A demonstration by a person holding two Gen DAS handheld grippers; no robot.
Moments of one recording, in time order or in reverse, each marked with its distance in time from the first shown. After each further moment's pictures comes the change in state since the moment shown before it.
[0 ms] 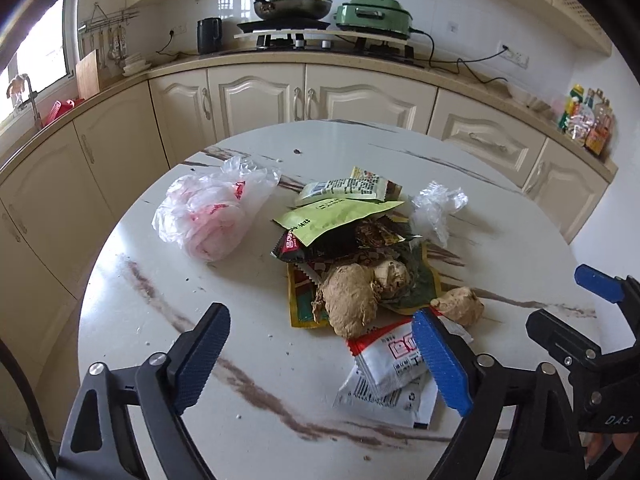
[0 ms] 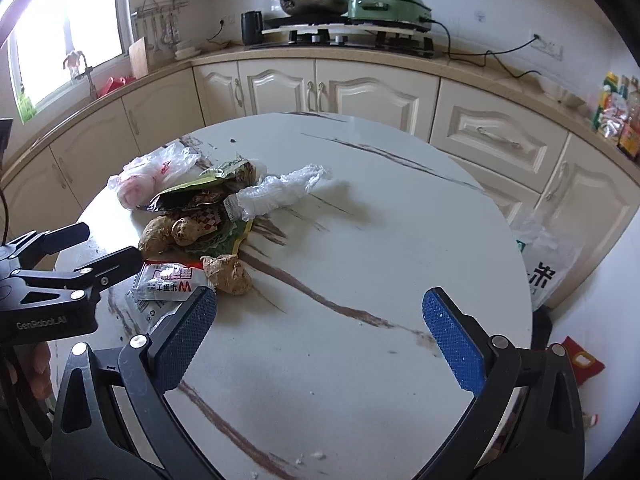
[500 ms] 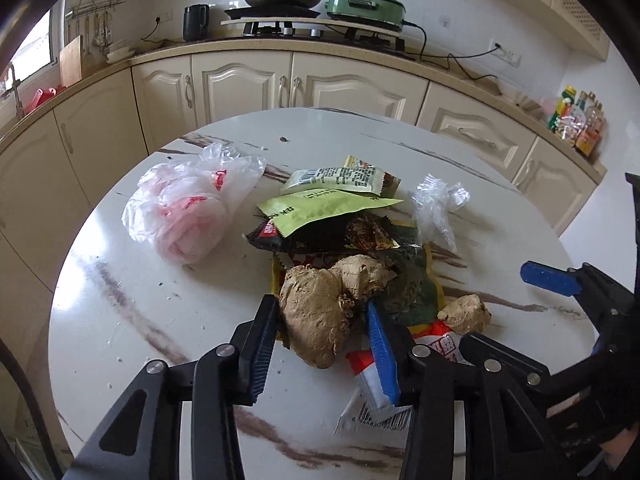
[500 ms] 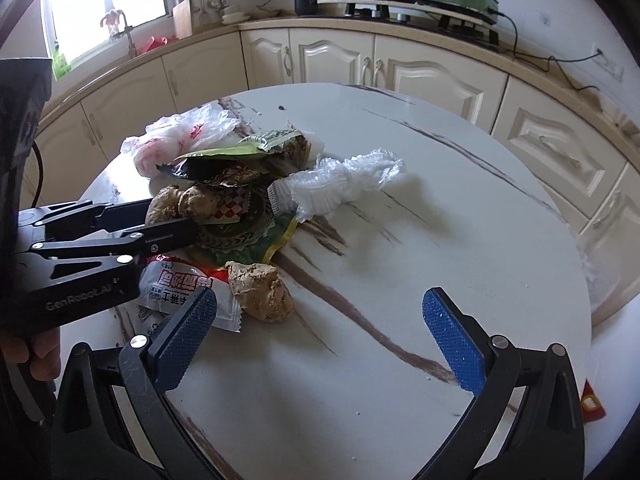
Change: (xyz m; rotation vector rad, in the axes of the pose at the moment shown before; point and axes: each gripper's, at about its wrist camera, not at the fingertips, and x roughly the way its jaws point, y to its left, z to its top) left arm 0.032 0.016 0.012 -0.012 0.013 -0.070; right arm 0.047 0.026 0.012 -0.118 0.083 0.127
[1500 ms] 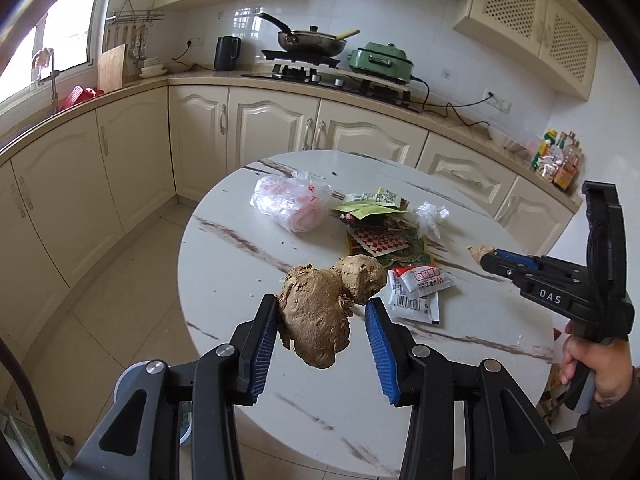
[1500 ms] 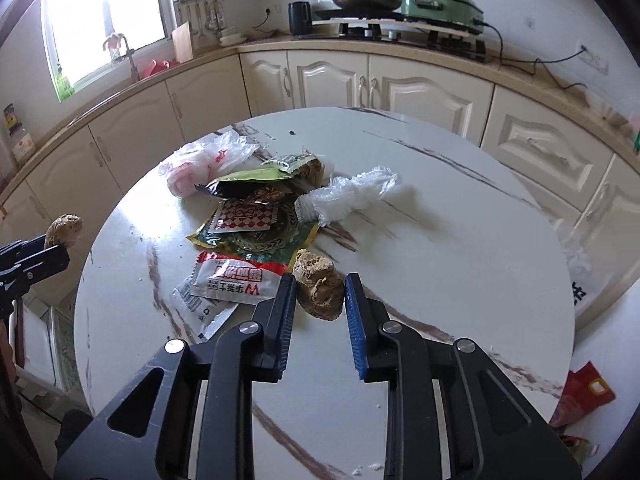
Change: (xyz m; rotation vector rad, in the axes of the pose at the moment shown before) left arm -0.186 0.075 -0.097 -0.068 -0.143 -0.031; right arm -0.061 0.020 -0.009 0.058 -0.090 -0.003
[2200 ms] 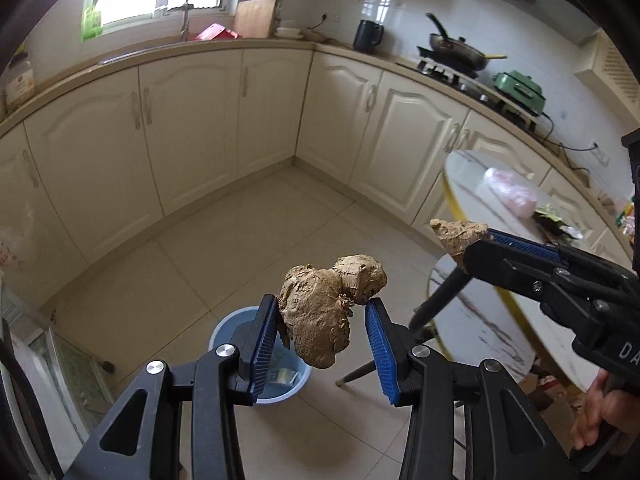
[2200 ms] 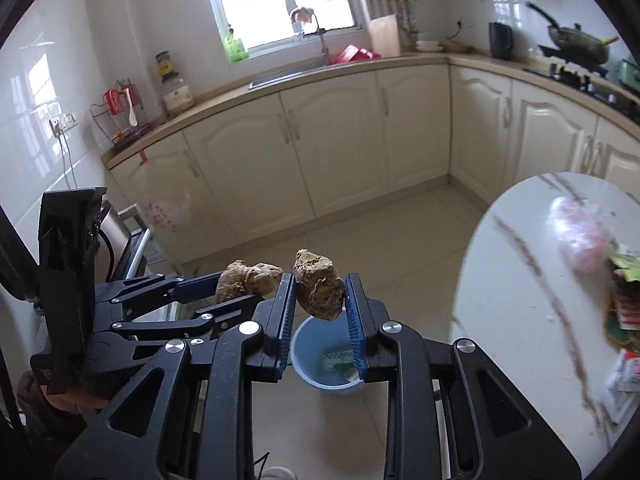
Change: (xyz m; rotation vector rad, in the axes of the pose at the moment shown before) left arm -0.086 0.217 -0.082 -0.273 0.054 0.268; right arm 0.063 0.350 0.012 -0.303 0.035 0.534
